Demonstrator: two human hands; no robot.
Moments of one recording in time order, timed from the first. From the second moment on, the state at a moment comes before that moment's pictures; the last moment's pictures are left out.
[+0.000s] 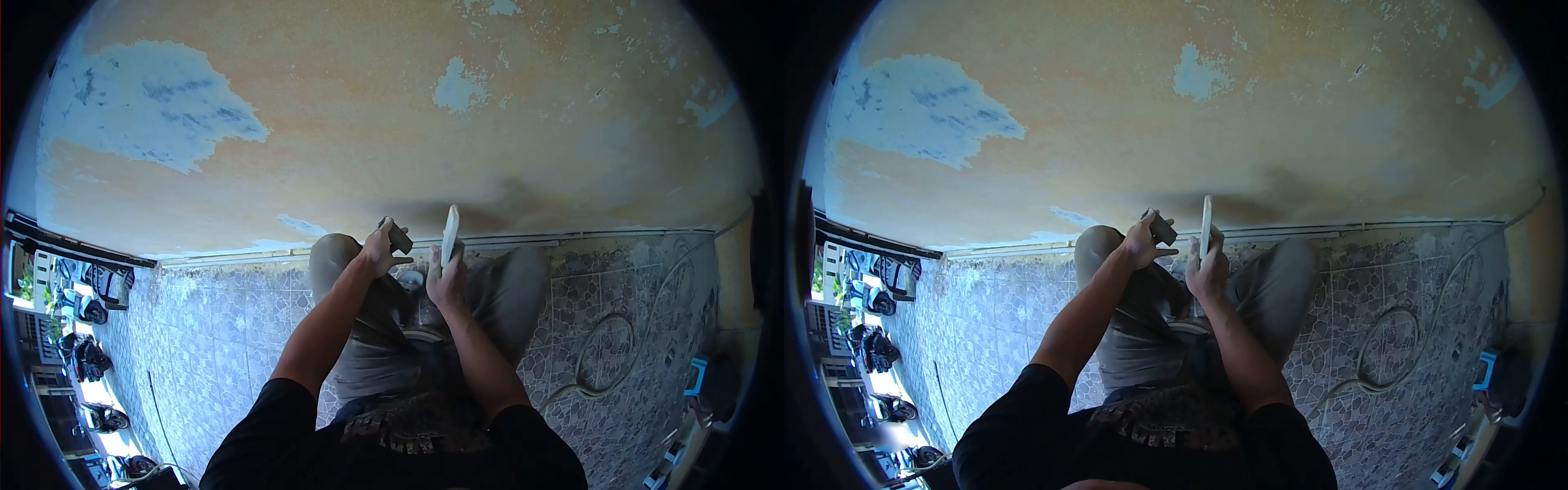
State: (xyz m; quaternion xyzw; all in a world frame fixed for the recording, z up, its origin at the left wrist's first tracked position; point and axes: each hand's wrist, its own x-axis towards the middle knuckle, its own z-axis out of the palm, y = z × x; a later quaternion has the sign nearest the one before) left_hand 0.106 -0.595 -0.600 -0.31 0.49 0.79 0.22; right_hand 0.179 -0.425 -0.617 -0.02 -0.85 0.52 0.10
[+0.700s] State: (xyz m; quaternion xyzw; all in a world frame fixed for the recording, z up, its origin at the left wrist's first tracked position) left_hand 0.113 -0.606 -0.617 -0.21 0.53 0.77 0.29; right_hand 0.191 -0.406 -0.686 0.05 -0.90 0.42 0.09
